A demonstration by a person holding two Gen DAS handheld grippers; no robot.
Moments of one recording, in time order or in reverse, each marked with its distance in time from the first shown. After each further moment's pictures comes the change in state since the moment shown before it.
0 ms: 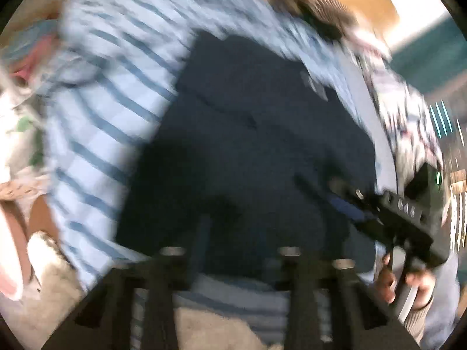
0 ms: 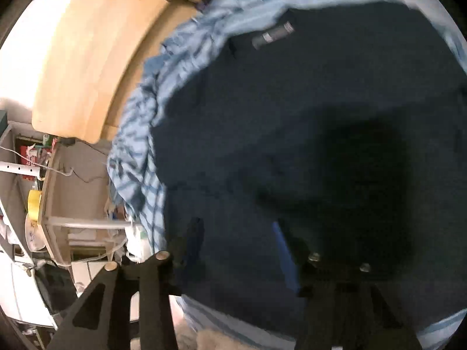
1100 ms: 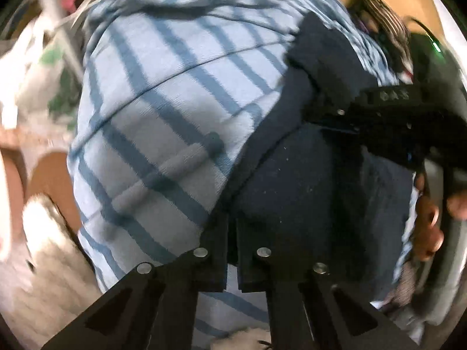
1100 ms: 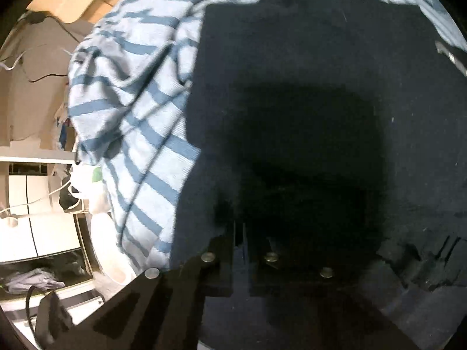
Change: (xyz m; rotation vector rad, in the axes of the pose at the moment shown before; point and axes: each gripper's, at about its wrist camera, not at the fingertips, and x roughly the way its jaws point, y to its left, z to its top) left arm 0.006 0.112 -0.001 -0.280 -0.070 0.044; right arm 0.172 0.156 0.024 -0.384 0.283 -0.289
